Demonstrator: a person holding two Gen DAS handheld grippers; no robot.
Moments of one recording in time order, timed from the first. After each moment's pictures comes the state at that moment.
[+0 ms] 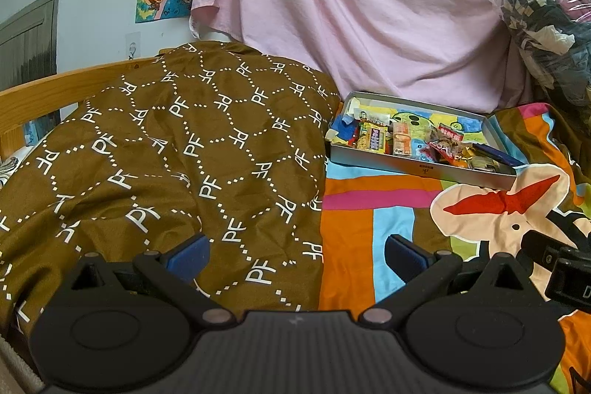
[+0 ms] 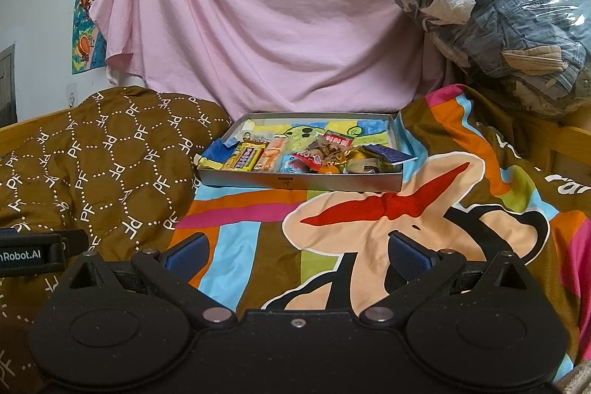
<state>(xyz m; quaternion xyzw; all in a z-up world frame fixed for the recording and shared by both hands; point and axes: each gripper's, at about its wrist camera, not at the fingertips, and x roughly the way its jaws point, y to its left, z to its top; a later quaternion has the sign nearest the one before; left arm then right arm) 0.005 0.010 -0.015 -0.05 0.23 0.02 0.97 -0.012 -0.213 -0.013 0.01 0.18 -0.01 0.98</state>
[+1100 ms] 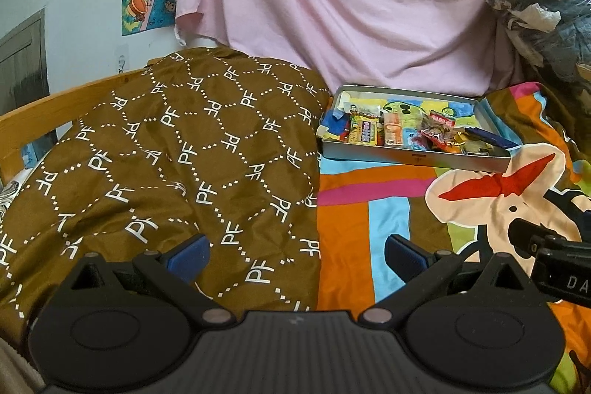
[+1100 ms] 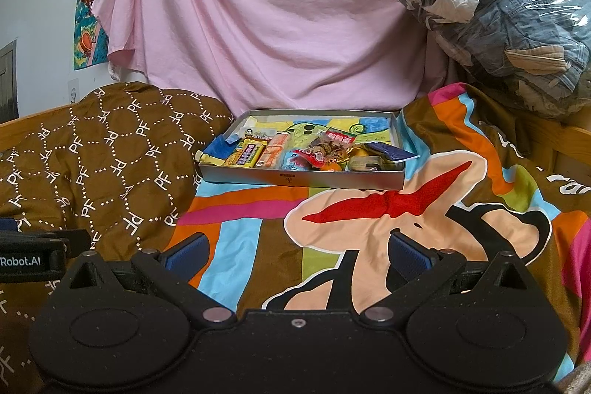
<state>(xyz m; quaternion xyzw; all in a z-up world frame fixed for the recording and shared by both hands) 0.003 -0.001 -0.009 -0.01 0.23 0.01 0.97 -0.012 -0.210 -0.016 0.00 0.18 -0.01 0.98</state>
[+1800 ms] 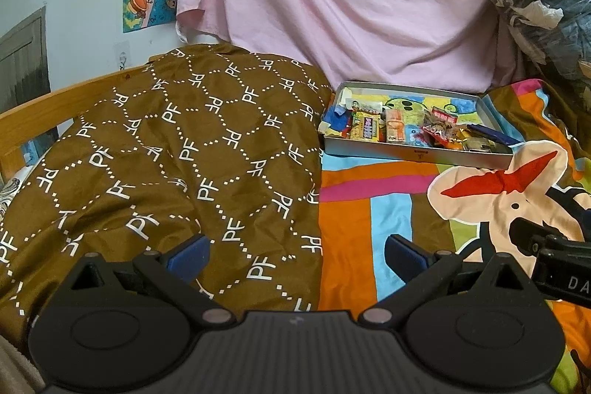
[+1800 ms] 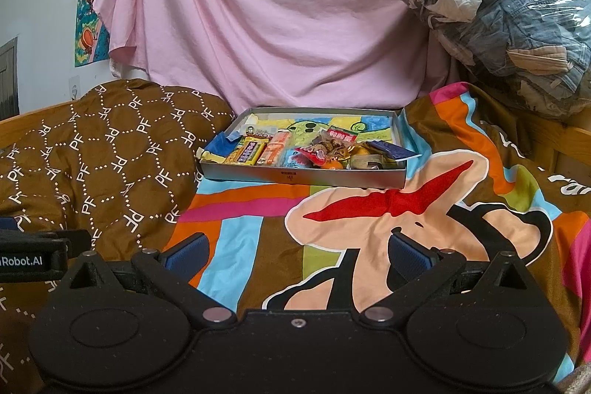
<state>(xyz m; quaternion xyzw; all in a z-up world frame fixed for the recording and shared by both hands) 0.004 0.000 -0.010 -0.01 0.24 0.01 0.97 -0.012 -0.208 -0.017 0.00 0.18 -0.01 0.98</state>
